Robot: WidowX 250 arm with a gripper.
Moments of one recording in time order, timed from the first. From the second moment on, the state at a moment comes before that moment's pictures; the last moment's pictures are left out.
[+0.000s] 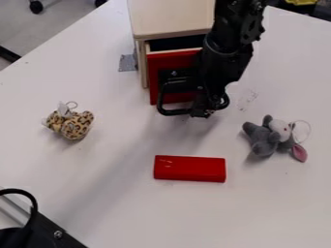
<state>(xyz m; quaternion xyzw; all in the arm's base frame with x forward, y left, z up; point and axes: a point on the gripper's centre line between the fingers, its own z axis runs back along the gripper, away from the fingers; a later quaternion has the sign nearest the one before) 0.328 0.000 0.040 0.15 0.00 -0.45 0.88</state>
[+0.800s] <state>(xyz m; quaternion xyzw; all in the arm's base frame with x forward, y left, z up) 0.339 0.032 0.045 0.17 0.01 -0.43 0.89</state>
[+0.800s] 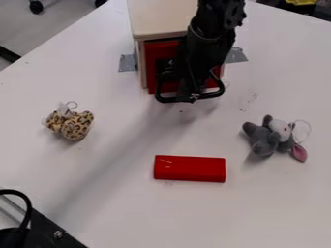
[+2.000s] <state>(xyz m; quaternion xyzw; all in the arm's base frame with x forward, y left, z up) 0.294 0.021 0.111 0.12 -0.01 -0.41 0.90</state>
